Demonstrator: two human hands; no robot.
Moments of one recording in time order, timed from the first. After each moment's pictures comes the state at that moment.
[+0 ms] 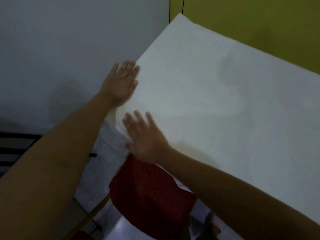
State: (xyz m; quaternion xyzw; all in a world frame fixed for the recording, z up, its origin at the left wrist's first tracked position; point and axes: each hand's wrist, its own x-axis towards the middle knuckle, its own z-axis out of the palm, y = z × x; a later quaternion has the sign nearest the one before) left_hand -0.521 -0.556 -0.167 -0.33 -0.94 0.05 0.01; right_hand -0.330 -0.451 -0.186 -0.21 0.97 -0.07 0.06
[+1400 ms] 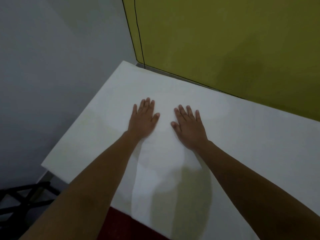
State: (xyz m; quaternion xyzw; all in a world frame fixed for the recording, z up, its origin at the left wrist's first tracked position) left_hand -0.477 -0.302 -0.188 -0.30 -0.95 -0.06 -0.09; right_hand -0.360 -0.136 -0.187 0.10 0.99 -0.12 0.02
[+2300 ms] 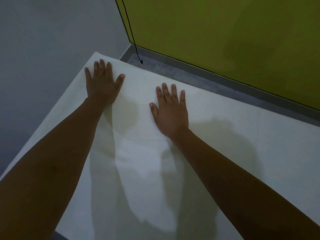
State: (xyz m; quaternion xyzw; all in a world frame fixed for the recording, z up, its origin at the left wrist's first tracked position) left_hand -0.635 -0.274 -0.182 -0.16 -0.99 0.05 0.00; right_hand -0.455 -0.107 -0.191 0.12 0.98 -0.13 0.00
